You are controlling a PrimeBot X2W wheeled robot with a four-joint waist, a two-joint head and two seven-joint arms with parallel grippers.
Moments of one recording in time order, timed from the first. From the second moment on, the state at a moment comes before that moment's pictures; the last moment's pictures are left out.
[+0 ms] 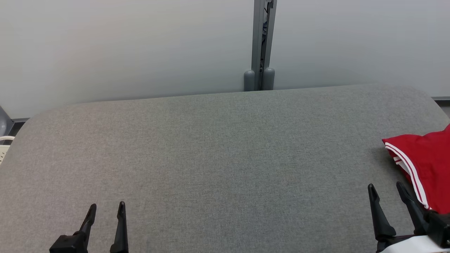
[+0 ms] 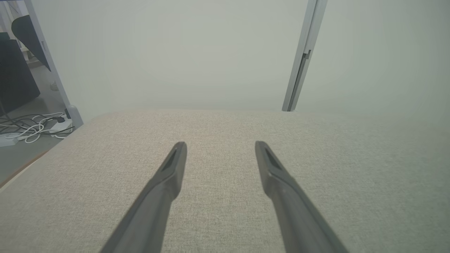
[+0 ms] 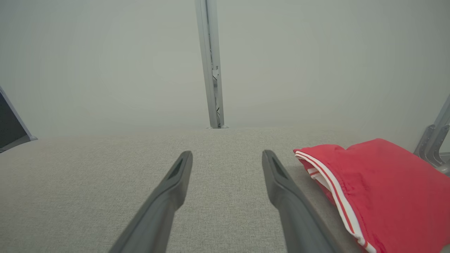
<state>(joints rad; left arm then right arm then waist) 0.15 0.22 -0.18 0.07 -0.38 0.18 -0.18 0.12 -0.07 -0.06 0.01 0.17 0.13 -0.10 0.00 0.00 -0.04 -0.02</state>
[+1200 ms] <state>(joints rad) 0.14 0.25 -0.20 0.11 -0.39 0.18 -0.19 0.14 -0.06 -0.07 -0.03 0.17 0.13 -0.06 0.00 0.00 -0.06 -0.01</state>
